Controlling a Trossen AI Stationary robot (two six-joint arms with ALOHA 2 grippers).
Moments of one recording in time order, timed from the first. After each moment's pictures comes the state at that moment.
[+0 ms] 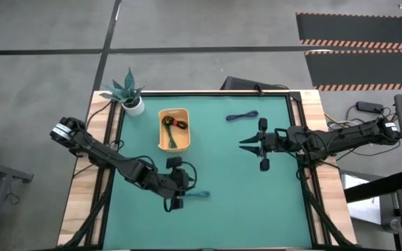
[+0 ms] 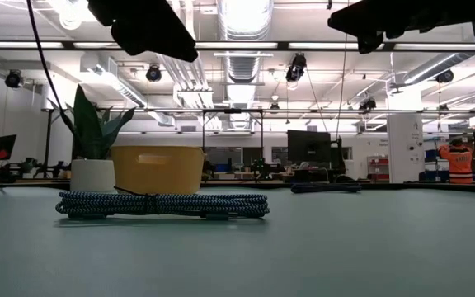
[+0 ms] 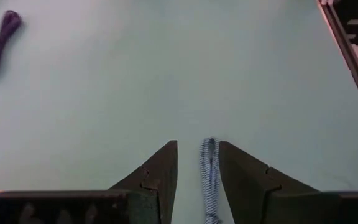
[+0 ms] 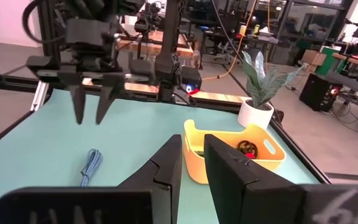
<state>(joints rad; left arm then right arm) -0.47 1.51 1.03 -0.24 -0.44 -0.36 0.09 0.85 0.47 0.30 0.10 -0.13</state>
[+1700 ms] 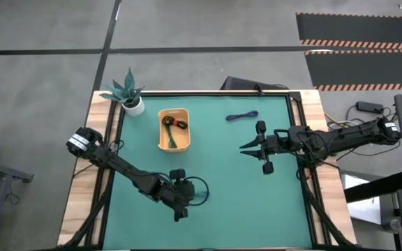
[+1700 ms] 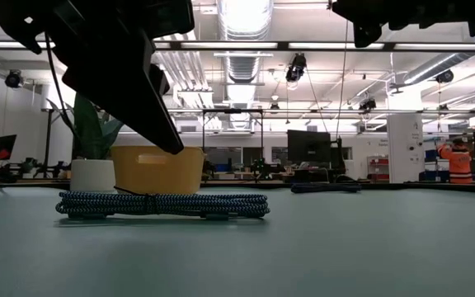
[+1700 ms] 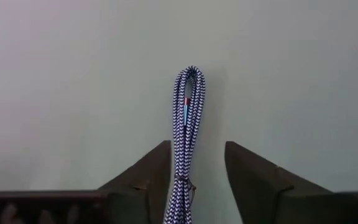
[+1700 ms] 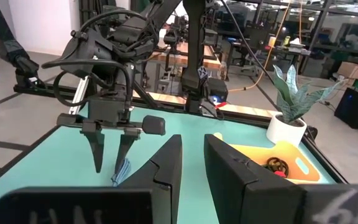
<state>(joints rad) -0.51 1.75 1.07 -0.28 -0.36 -0.52 0.09 0.85 0.47 0.33 -0.03 -0.13</state>
